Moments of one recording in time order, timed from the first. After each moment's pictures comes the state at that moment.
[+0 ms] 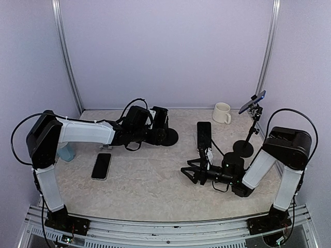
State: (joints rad) left arm -0.75 1.91 1.29 0.02 -0.11 -0.21; right arm 0.81 1.89 0.37 1.37 -0.29 0.27
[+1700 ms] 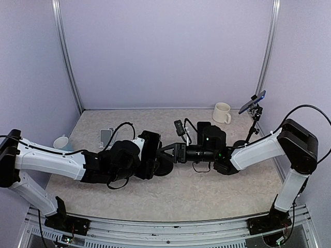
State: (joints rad) left arm -1.10 1.45 0.78 0.05 -0.40 -0.44; right arm 0.88 1.76 0.81 0.86 -0.53 0.73
